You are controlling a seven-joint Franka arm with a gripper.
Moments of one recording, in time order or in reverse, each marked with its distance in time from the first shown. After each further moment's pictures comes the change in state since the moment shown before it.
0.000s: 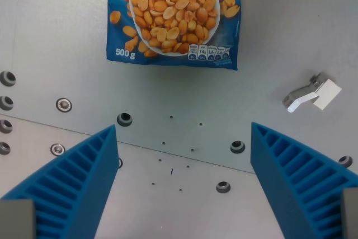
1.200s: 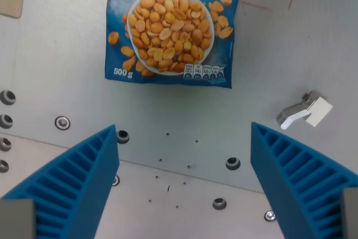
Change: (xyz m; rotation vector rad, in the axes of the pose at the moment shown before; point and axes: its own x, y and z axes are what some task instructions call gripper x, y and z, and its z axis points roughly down) arm 0.010 0.002 -0.005 -0.011 0.048 0.001
